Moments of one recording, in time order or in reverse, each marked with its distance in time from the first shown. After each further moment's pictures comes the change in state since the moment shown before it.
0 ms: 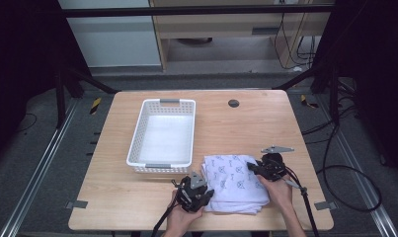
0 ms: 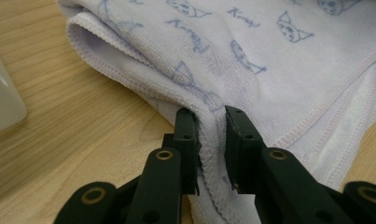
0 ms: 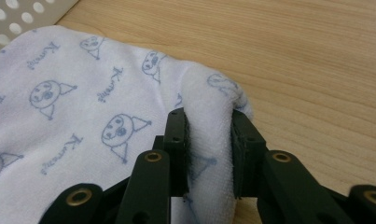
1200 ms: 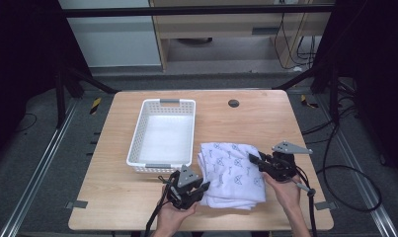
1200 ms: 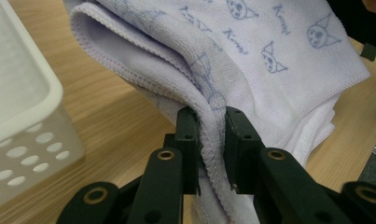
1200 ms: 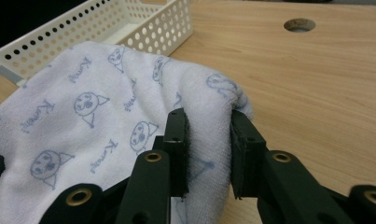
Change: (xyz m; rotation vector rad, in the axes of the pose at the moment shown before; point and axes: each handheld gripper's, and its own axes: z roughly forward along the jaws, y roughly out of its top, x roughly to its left) left arm 0.000 0.024 -0.055 -0.126 -0.006 0.037; right arm 0.024 0.021 -0.062 -0.236 0.070 -0.047
